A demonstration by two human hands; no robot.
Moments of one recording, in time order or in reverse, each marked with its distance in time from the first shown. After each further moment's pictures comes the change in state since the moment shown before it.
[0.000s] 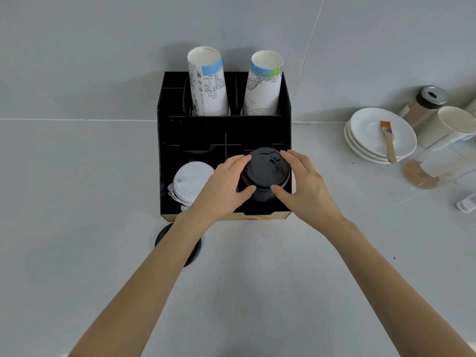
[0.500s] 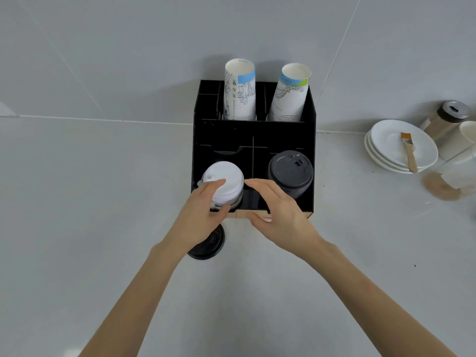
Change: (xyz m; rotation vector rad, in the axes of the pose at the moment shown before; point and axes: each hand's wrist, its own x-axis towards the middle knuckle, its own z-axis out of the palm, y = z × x) left_hand -0.085 -0.044 -0.030 -0.107 0.171 -0.165; right_hand -0.034 -0.063 0.048 0.074 -0.161 -0.235
